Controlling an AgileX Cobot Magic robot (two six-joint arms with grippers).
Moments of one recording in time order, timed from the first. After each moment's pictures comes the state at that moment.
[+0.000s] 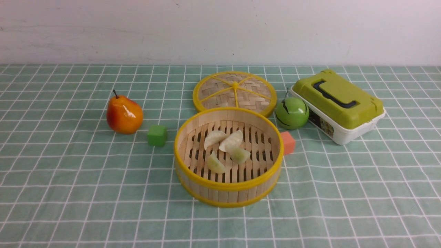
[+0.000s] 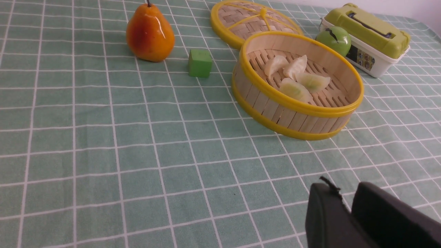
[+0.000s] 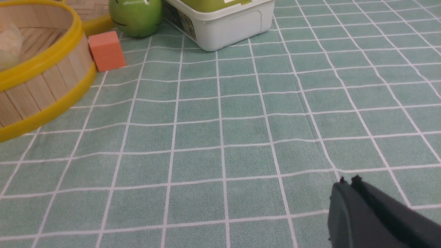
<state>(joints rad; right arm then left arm) -0.05 -0.01 0.02 0.07 0.38 0.04 -0.46 0.01 -0.51 0.08 0.89 -0.34</state>
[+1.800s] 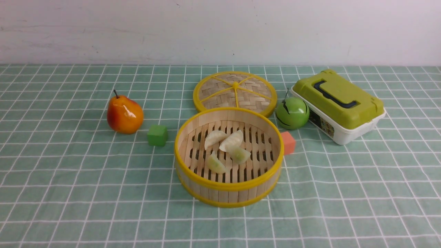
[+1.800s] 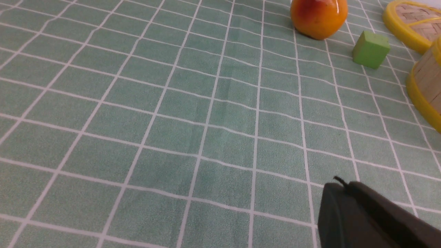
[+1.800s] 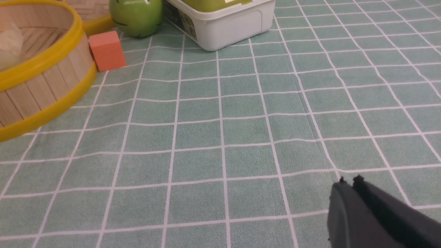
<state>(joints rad) -0.05 -0.01 0.02 0.07 0.38 0.04 0.06 -0.01 0.03 -0.03 0.38 -0.21</state>
